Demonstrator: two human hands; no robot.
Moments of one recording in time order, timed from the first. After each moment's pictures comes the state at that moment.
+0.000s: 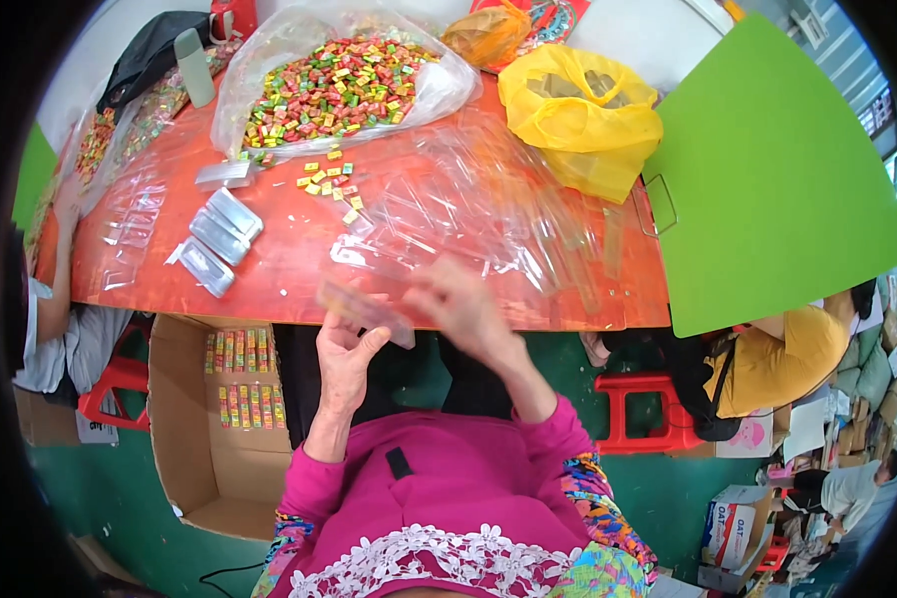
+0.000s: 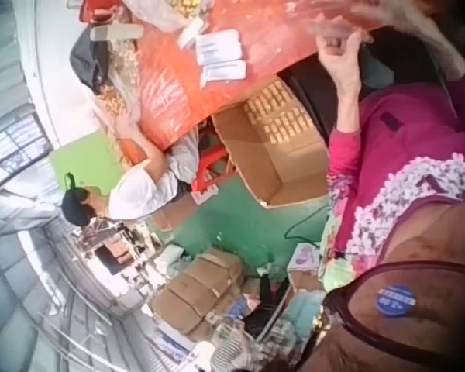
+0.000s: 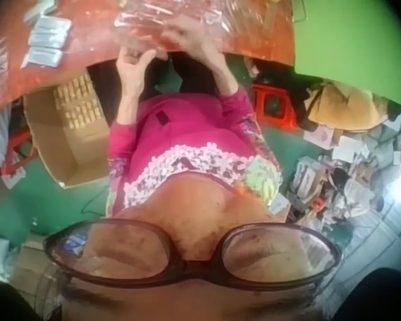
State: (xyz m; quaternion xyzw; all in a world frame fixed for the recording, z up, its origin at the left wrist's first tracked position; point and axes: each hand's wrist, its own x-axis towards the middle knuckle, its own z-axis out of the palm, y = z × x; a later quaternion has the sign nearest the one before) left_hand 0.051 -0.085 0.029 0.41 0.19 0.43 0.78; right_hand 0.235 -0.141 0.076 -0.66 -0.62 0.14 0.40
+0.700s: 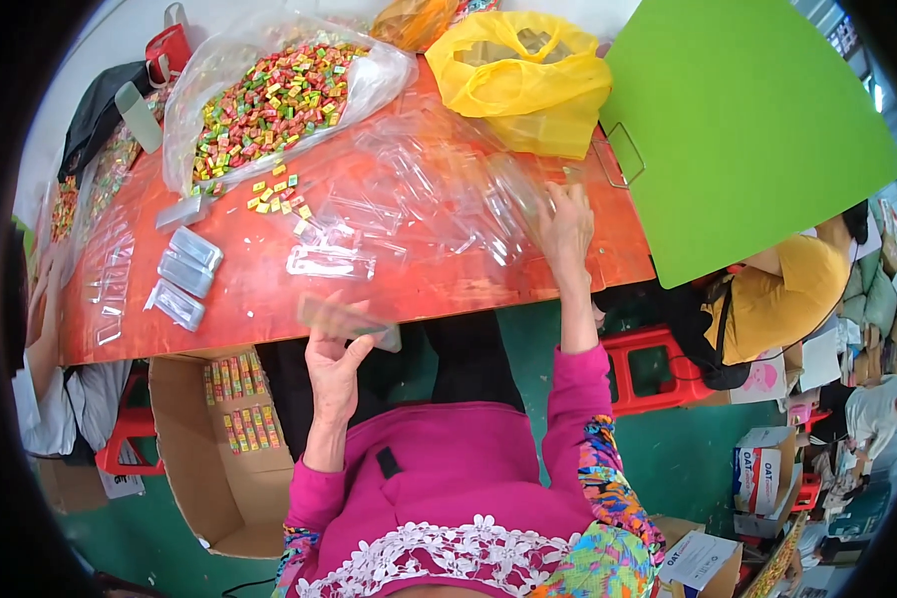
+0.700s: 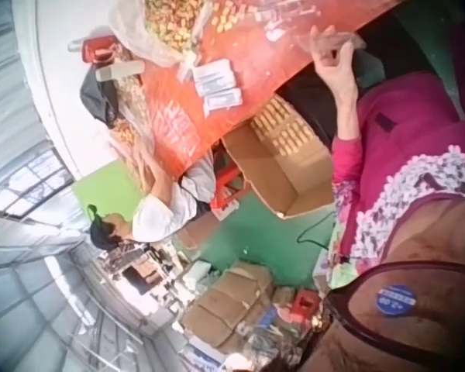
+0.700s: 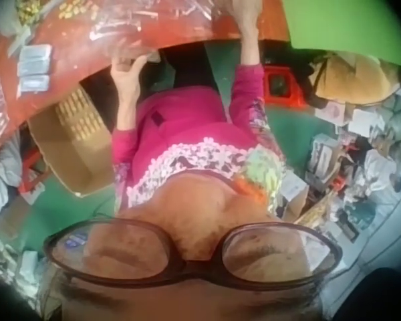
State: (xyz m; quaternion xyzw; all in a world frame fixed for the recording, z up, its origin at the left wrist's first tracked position) left_hand 0.068 -0.103 0.025 0.42 0.20 0.39 0.79; right_hand 0.405 -0.202 0.070 -0.82 -0.41 -0.32 0.23
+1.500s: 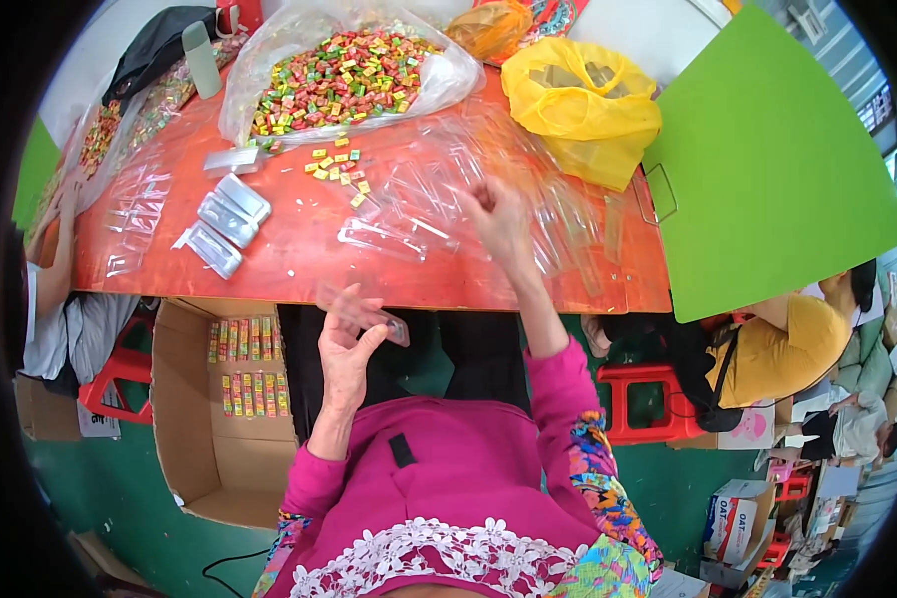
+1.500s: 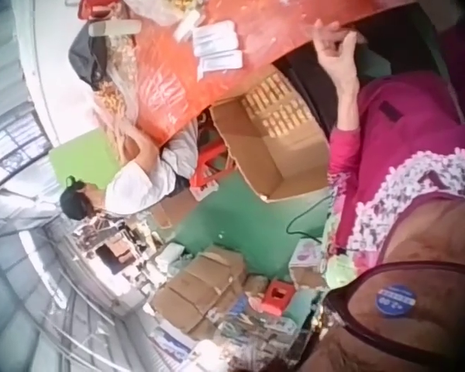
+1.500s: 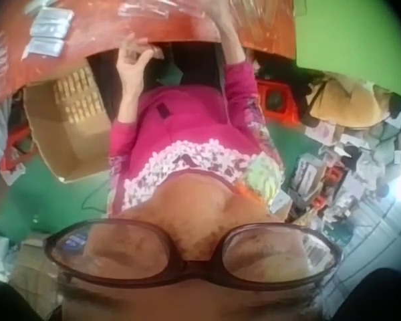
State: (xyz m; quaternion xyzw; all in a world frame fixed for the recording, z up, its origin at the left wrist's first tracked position) left_hand 0.031 -0.102 0.012 0.41 0.24 0.45 0.76; right_hand 0.306 -0.096 0.076 -0.73 -0.49 0.09 0.46
